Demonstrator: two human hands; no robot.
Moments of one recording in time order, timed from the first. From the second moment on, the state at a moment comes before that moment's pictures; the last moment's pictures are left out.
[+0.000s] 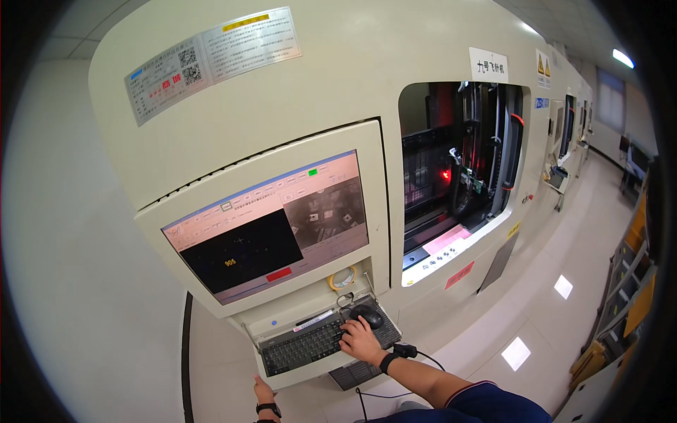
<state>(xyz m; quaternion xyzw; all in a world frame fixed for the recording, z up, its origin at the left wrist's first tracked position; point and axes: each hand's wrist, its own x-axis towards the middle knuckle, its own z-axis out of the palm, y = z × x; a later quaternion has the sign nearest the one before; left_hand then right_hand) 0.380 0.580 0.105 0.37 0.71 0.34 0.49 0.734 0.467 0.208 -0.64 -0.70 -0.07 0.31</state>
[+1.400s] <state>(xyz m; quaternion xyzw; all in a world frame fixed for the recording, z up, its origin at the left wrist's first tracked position) 0.384 0.578 0.100 0.37 0.70 0.40 0.46 0.742 0.460 0.212 -0.62 -0.70 -0.04 0.35</state>
